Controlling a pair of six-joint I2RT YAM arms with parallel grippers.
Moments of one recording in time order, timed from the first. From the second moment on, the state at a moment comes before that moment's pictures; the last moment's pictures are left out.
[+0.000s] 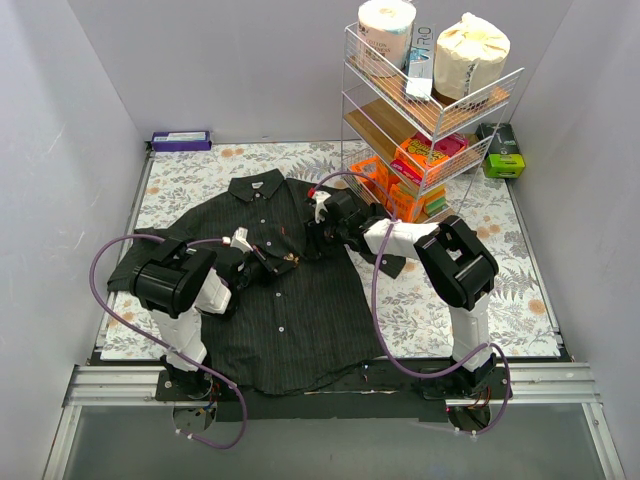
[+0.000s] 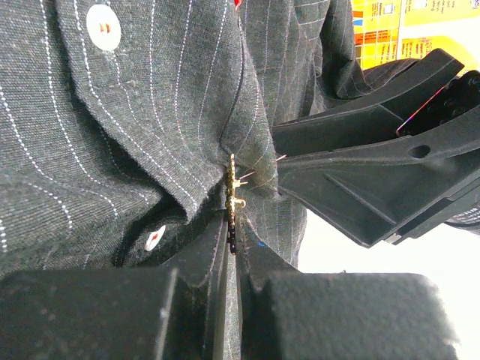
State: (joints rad) left arm -0.34 1.82 0.30 1.16 0.37 -1.11; right arm 0.73 2.00 1.23 0.02 -0.29 0.27
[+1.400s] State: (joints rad) left arm -0.33 1.88 0.41 1.09 0.51 -0.97; right arm 0.75 2.00 1.16 0.16 -0.33 0.28
